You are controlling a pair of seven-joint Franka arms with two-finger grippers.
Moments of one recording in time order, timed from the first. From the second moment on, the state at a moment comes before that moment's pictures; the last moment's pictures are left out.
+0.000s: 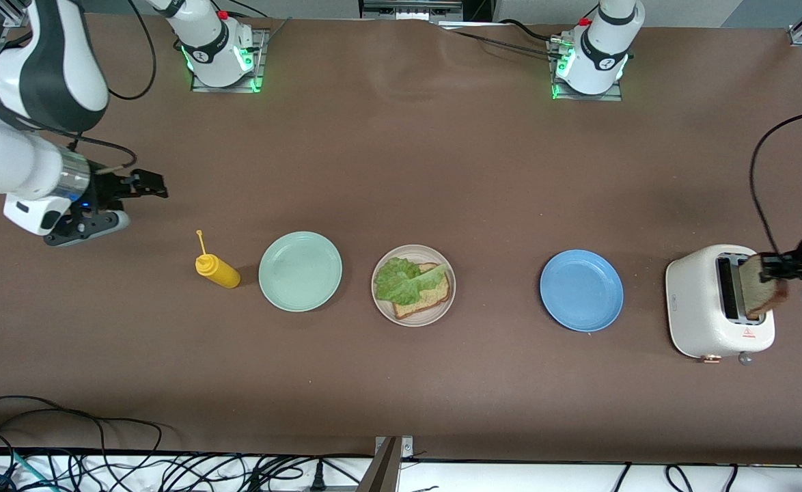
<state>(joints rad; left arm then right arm) 0.18 0.39 0.07 -1.54 0.00 1.98 0.30 0.01 0.13 -0.04 -1.90 0.09 1.85 -0.47</state>
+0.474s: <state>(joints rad) 0.18 0.39 0.03 -1.50 0.00 1.95 0.24 -0.09 0.18 -0.04 -2.00 0.21 2.07 -1.06</state>
